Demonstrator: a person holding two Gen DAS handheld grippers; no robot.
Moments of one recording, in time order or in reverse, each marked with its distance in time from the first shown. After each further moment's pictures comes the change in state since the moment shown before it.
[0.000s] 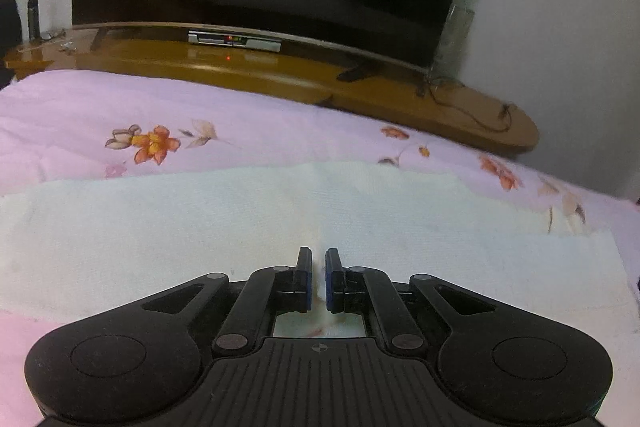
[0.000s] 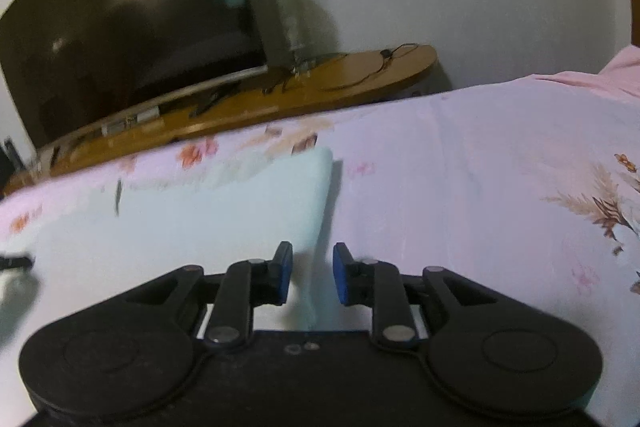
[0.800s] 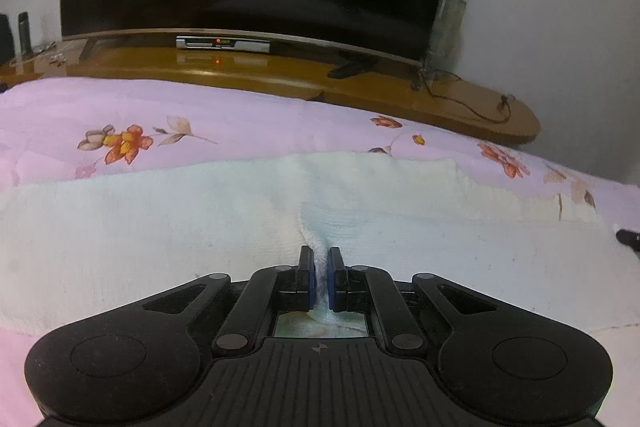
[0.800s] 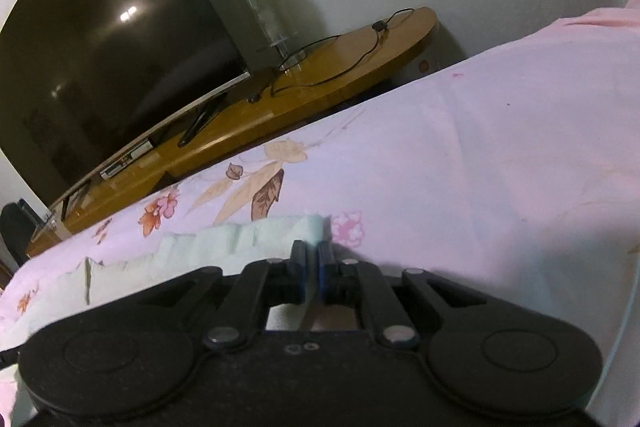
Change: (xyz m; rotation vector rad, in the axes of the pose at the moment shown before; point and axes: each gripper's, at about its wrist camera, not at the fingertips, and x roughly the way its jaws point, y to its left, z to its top) left arm 0.021 -0.018 -0.010 0.059 -0.016 0.024; right arm 0.090 -0.046 0.033 0.122 0.062 0.066
